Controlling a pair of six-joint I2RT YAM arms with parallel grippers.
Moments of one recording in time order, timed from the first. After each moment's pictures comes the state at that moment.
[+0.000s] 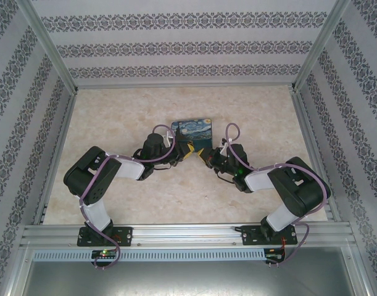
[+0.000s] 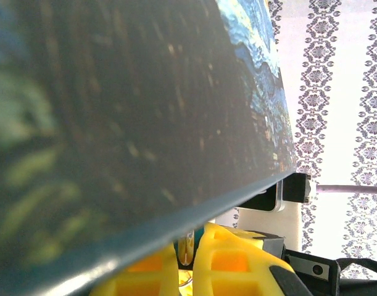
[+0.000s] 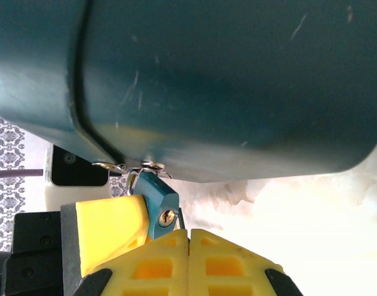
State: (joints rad) left arm -0.55 1.78 0.69 0.74 0.50 -1.32; right arm 0.52 1.59 0.40 0.84 -0.38 1.34
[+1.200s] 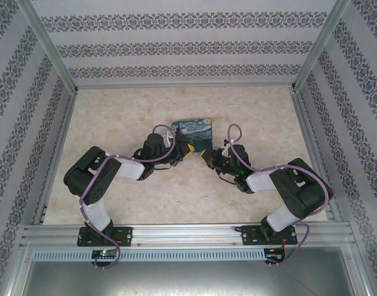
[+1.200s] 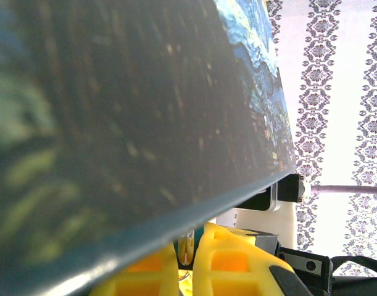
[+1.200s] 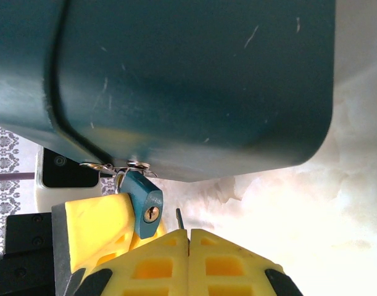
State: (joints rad) left arm -0.55 1.78 0.69 0.74 0.50 -1.31; right arm 0.50 1.57 0.39 0.81 -0.38 1.34
